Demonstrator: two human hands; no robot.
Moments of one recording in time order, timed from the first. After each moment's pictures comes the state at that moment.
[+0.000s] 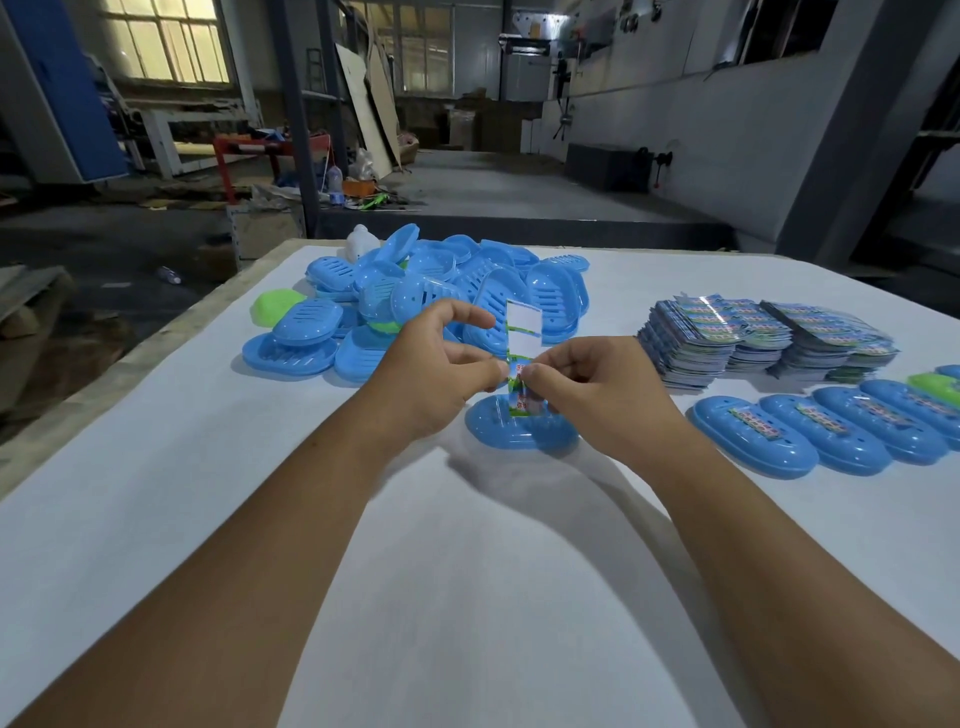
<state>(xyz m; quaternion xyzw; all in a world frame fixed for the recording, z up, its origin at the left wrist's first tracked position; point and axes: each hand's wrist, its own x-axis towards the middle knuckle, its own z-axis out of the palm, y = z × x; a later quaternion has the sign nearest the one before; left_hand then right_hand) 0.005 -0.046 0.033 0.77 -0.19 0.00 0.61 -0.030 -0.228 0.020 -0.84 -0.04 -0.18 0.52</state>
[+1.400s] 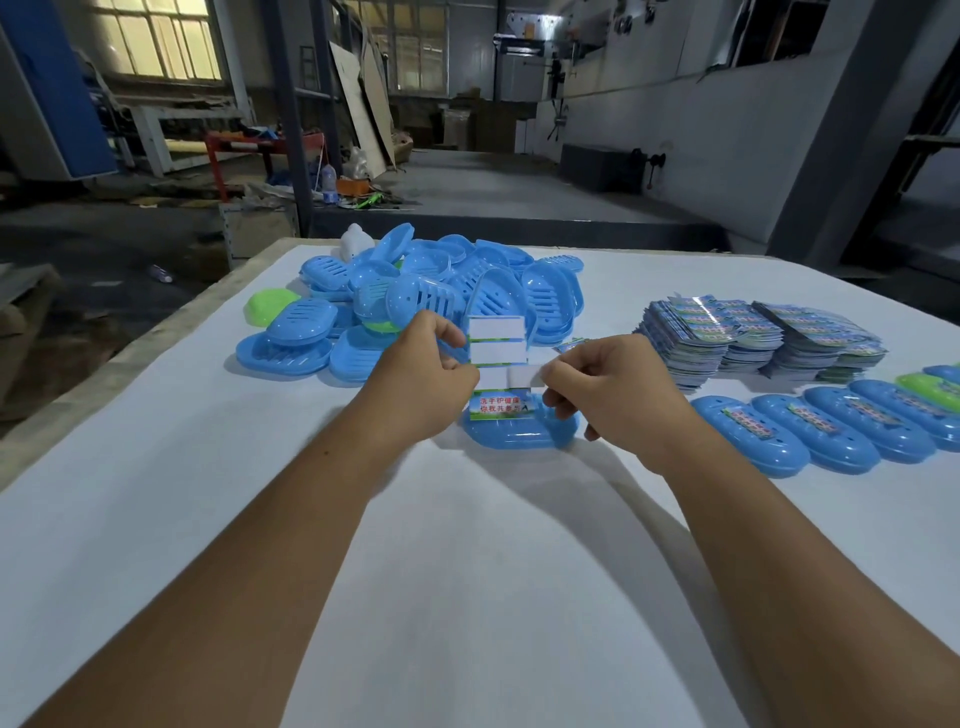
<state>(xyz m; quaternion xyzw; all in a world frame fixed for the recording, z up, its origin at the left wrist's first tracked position) 0.016 -0.046 0.023 0.86 -0.13 0.08 0.48 -0.036 -0.239 0.030 -0.86 0.02 -0.14 0.50</state>
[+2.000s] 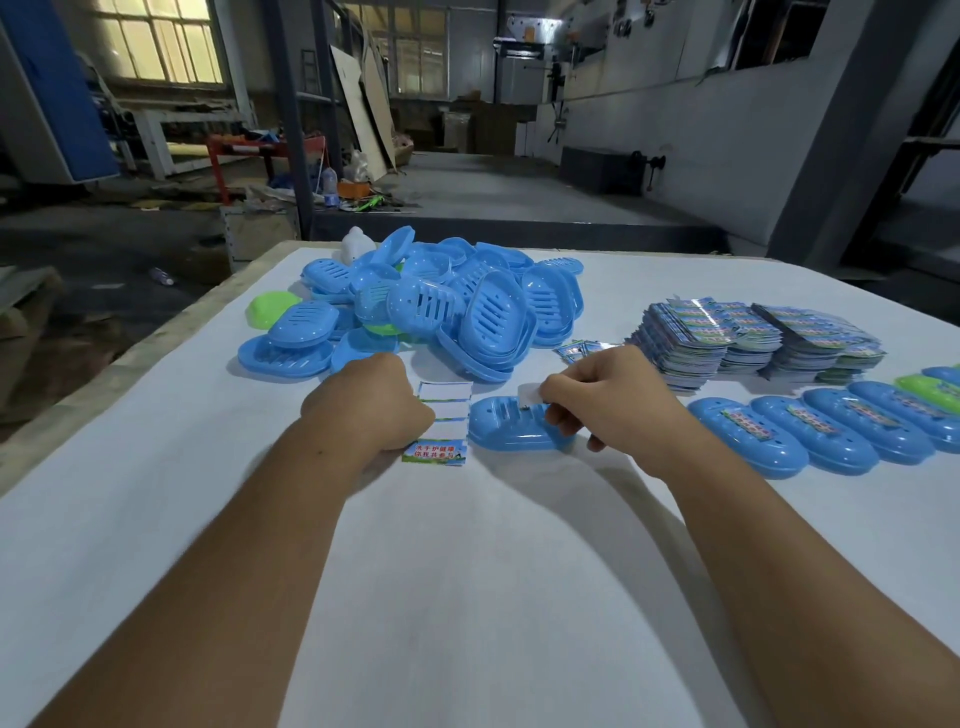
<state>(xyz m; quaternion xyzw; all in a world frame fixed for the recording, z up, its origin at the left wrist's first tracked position) 0.015 -0.017 0.029 0.99 -0.02 0.02 0.15 -0.037 -0.237 0.028 -0.86 0.05 -0.09 0.50</state>
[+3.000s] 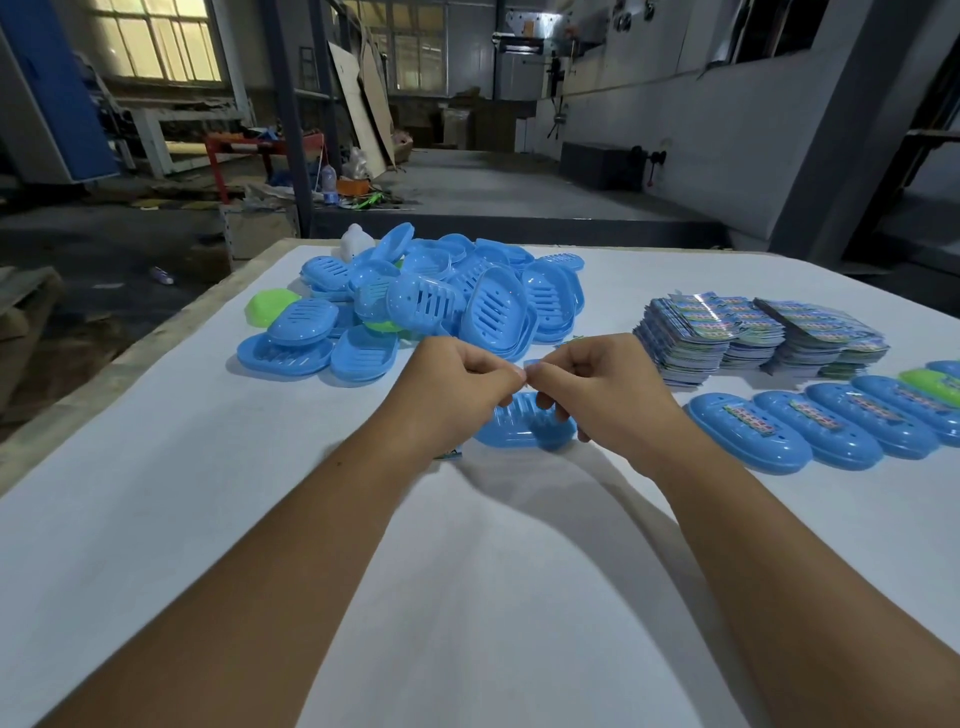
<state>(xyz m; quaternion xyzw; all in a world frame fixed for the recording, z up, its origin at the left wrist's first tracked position) -0.005 -0.061 0.027 0.81 -0.16 0.01 0.56 -0.035 -0.232 0.025 -0.85 -0.02 -0.15 0.51</state>
